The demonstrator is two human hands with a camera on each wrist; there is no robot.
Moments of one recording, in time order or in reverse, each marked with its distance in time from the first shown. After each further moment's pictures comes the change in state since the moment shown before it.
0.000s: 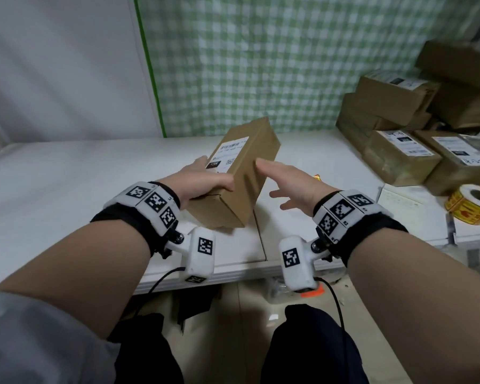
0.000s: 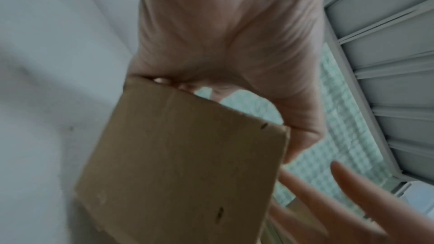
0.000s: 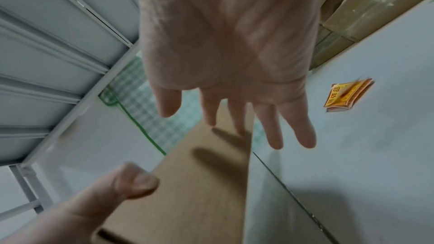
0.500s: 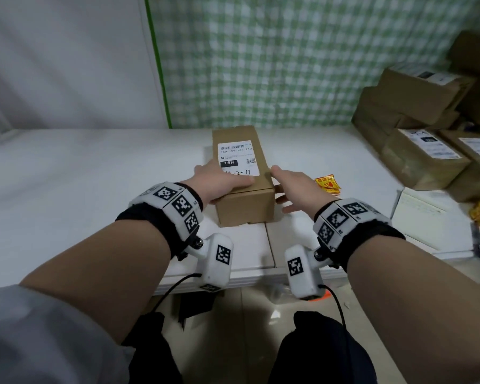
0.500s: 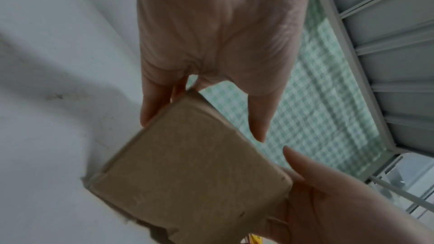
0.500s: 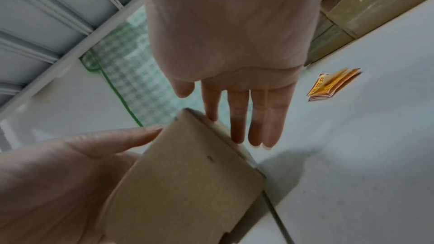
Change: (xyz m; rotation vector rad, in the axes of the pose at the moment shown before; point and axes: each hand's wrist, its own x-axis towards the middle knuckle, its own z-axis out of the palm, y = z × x) left_hand 0.033 -0.009 0.020 0.019 0.067 0.004; right_hand 0.033 0.010 0.009 -0.063 0.101 0.045
